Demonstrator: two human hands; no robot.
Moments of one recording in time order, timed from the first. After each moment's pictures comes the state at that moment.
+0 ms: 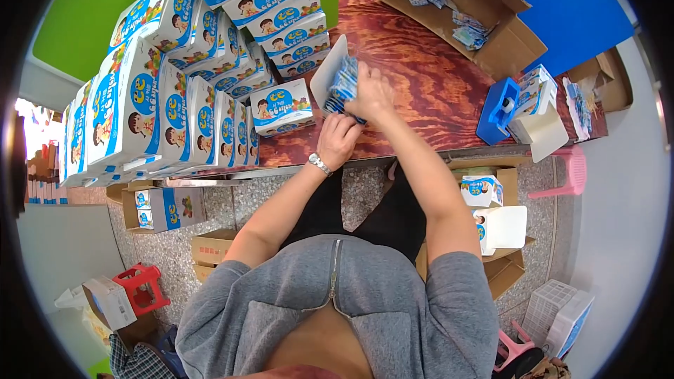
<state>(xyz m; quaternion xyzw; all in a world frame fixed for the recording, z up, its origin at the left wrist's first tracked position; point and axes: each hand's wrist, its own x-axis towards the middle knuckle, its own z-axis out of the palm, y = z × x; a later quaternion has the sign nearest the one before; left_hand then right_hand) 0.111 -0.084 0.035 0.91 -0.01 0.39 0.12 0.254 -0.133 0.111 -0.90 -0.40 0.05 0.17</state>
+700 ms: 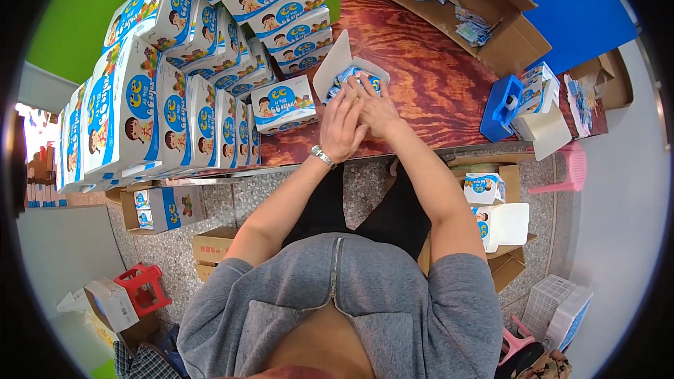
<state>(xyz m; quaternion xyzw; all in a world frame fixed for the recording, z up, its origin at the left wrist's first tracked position) 0.115 -0.076 0.041 0.90 0.04 0.38 0.23 0.253 -0.152 0.065 -0.79 -0.61 0.04 -0.08</state>
